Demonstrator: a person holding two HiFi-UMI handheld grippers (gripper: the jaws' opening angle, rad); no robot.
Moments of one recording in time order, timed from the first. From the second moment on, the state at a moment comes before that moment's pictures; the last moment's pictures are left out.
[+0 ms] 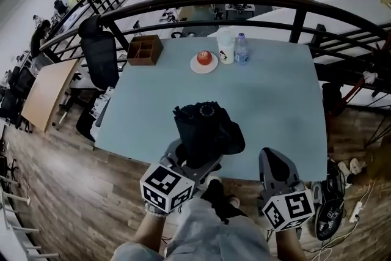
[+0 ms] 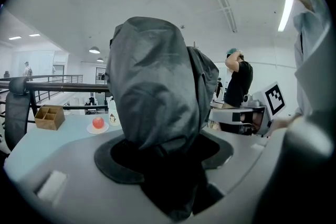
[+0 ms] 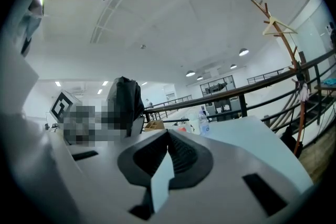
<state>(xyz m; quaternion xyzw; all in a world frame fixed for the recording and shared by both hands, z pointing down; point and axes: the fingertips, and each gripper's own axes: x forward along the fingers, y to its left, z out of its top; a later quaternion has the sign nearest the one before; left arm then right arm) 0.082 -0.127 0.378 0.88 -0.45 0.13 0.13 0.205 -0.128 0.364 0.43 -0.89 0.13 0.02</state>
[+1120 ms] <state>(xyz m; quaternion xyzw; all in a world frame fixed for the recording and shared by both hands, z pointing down) 0.067 -0.329 0.472 0.87 -0.37 0.24 0.22 0.161 -0.269 0.396 0.46 -0.87 0.16 0.06</state>
